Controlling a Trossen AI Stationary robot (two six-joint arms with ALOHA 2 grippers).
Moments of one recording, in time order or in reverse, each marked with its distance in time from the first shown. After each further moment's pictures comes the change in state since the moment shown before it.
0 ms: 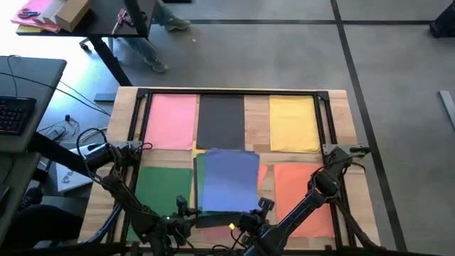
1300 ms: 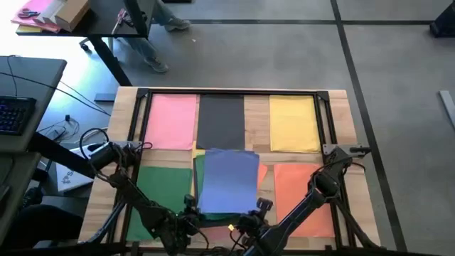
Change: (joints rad) left arm 0.092 0.008 0.001 0.023 0.213 -0.028; right arm 0.000 0.000 0.000 0.030 0.001 -0.062
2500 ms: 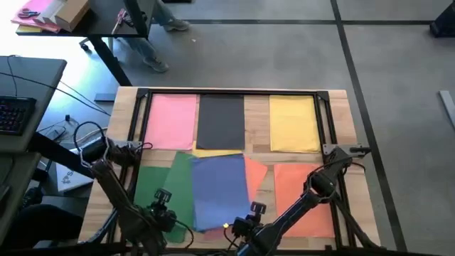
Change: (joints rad) left arm -0.089 -0.140 0.317 -1.052 0.566 -0.184; right arm -0.025 0.040 -0.004 0.154 -0.151 -0.090
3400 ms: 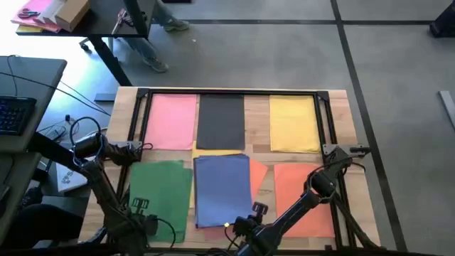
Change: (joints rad) left arm -0.146 -0.039 -0.189 0.224 0.404 -0.306; right arm 0.000 0.000 0.000 -0.028 -0.021 0.038
